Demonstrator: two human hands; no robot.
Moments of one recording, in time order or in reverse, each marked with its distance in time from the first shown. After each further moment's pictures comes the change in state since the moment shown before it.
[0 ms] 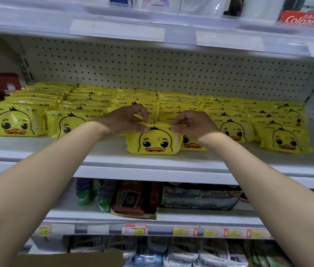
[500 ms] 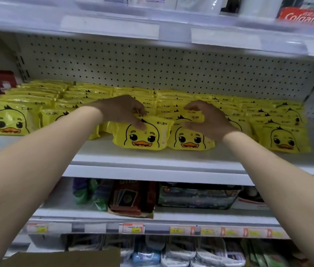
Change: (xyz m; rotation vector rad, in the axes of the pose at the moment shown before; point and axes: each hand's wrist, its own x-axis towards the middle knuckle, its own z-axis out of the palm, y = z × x) left_hand 0.026 0.027 -0.015 0.442 0.014 -0.183; right_hand 0.006 0.011 -0.045 -0.428 0.033 -0.020
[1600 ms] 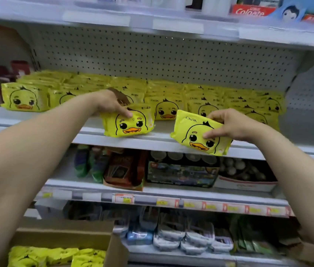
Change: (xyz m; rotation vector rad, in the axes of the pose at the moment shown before) left_hand -0.078 0.040 0.037 -0.157 0.132 -0.297; right_hand -0.125 0.027 -0.083 0.081 -0.288 0.165
